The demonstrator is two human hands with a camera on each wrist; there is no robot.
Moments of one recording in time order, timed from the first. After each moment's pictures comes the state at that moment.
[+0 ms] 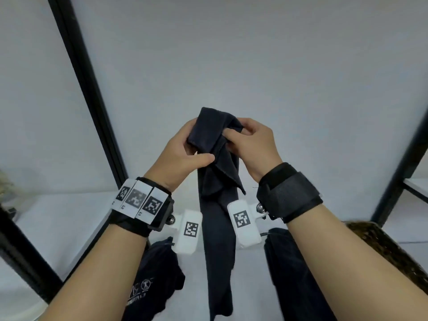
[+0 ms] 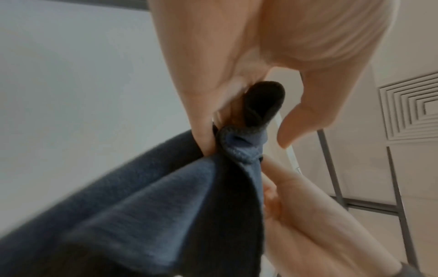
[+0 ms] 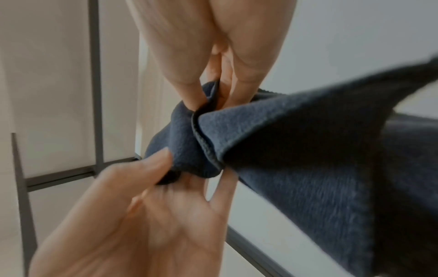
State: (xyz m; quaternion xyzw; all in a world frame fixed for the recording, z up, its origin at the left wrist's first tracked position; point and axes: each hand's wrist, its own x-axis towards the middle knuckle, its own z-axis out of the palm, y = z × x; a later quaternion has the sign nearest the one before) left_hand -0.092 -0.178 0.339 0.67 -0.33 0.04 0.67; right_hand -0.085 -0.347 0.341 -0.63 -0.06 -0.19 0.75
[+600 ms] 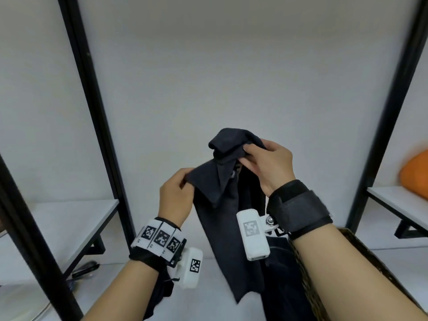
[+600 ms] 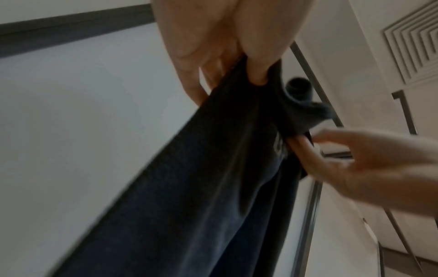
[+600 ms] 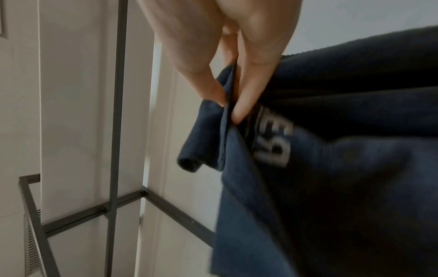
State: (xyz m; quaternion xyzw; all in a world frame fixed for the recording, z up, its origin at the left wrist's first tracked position) left_hand -0.149 -0.207 0.284 0.75 -0.15 0.27 0.59; right_hand -0.169 -0.398 0.351 -0.51 0.03 -0.23 0.83
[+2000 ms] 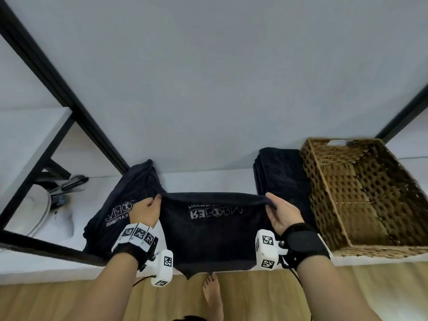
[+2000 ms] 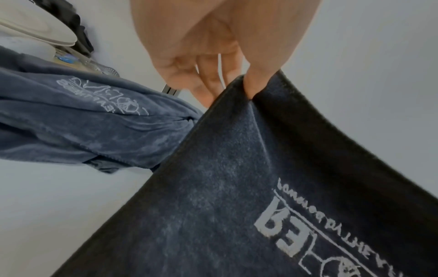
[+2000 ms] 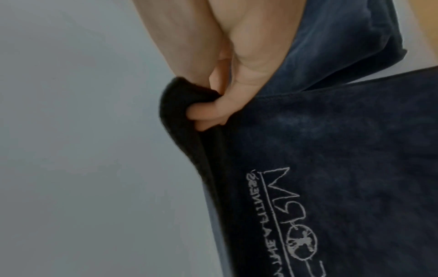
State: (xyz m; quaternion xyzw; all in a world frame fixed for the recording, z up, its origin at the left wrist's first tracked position) left_hand -0.084 -0.117 -0.041 0.91 0.21 -0.04 0.34; right_hand -0.142 -0.454 -0.034 -0.37 0.44 -0.02 0.82
